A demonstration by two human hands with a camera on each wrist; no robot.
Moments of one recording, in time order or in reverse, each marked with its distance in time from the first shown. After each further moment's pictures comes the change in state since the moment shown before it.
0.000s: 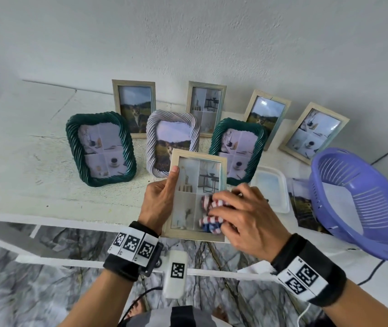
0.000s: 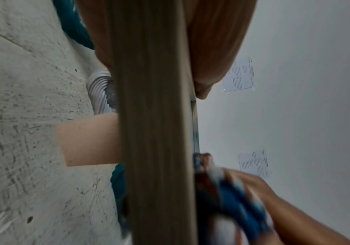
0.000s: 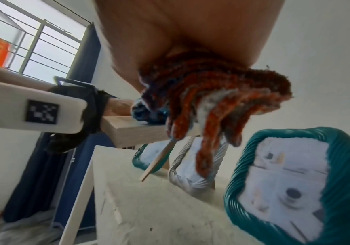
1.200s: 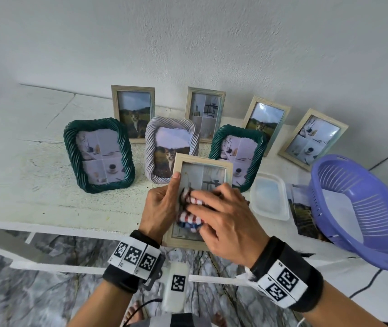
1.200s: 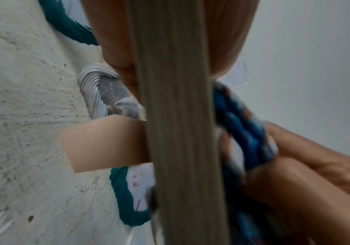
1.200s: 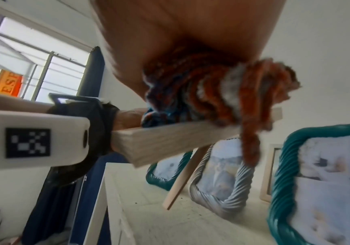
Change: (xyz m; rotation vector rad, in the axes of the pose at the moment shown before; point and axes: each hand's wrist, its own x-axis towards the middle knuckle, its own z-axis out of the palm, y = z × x) left_hand 0.002 0.000 0.006 0.013 0.000 0.215; right_hand 0.031 -0.025 -0.001 0.007 0.007 0.015
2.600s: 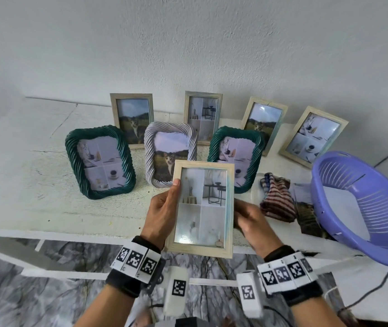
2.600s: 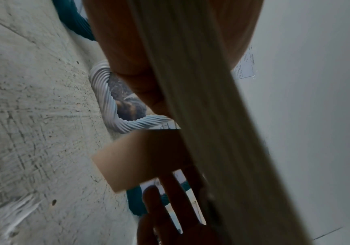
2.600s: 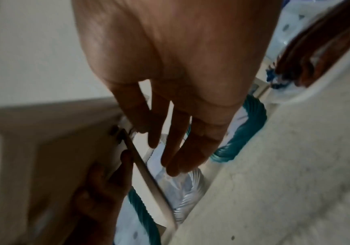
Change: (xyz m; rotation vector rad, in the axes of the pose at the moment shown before) left_hand -0.009 0.012 0.007 -0.072 0.000 -0.089; right_hand -0.029 0.046 0.037 1.383 0.061 0.618
